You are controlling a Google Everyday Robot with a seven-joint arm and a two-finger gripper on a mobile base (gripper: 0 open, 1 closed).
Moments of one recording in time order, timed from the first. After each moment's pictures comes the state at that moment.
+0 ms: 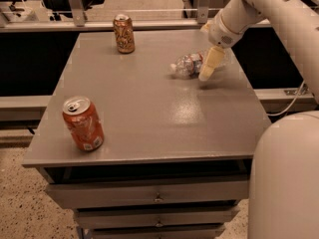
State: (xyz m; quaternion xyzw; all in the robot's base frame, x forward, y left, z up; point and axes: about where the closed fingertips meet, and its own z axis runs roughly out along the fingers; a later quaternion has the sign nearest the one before) arm 0.737 -0.161 0.872 -0.64 0.71 0.01 0.28
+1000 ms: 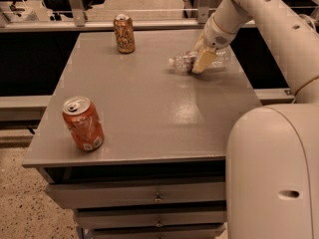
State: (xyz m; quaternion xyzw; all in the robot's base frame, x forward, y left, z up) arm 0.742 -0.155 0.852 -0.65 0.72 0.03 0.23
